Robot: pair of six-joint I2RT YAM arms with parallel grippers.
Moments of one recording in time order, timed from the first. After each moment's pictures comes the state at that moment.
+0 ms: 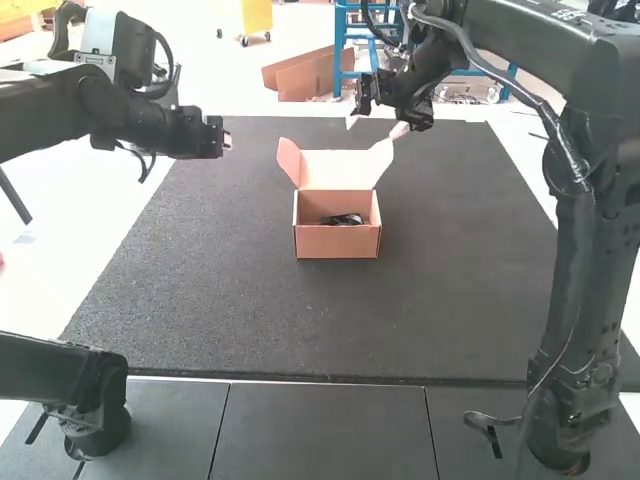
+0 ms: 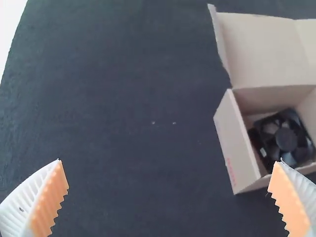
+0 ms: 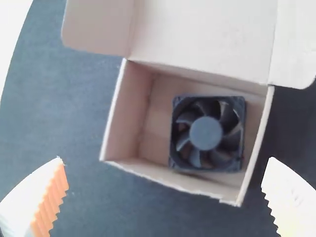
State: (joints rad) left arm -0.19 1.11 1.05 -0.56 -0.02 -0.14; right arm 0.44 1.90 1.97 -1.05 -0.24 0.21
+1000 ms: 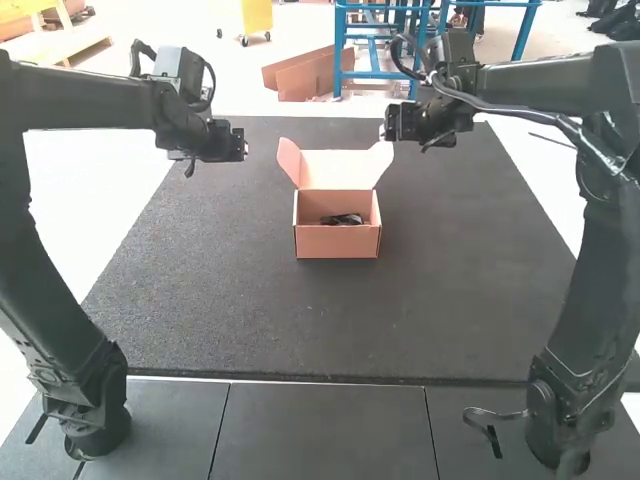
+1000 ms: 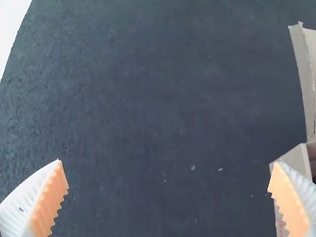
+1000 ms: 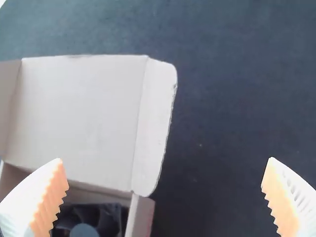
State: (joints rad) left arm -0.15 1.56 1.19 -0.33 -0.09 -0.14; right arm 0.34 1.80 1.47 -0.35 -0.04 0.15
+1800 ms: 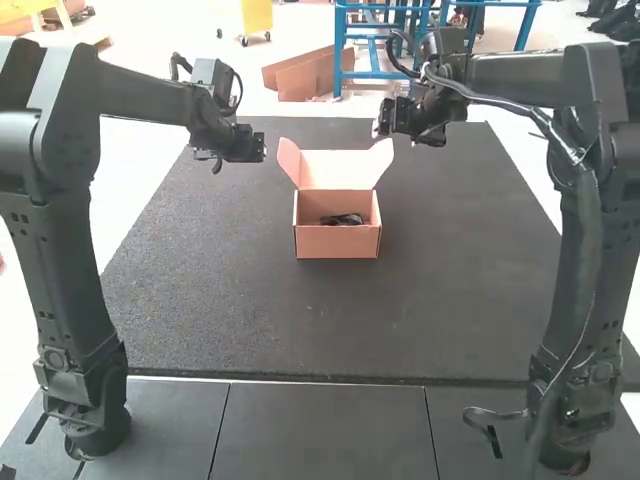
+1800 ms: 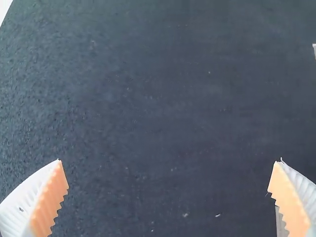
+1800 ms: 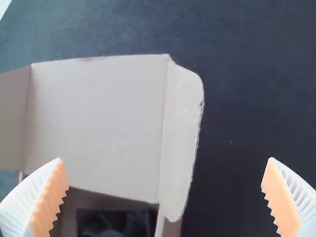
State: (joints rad) left arm -0.18 1.85 1.41 -0.29 -0.10 -0.14; right arm 0.32 1.93 1.65 -0.49 -0.13 0.23
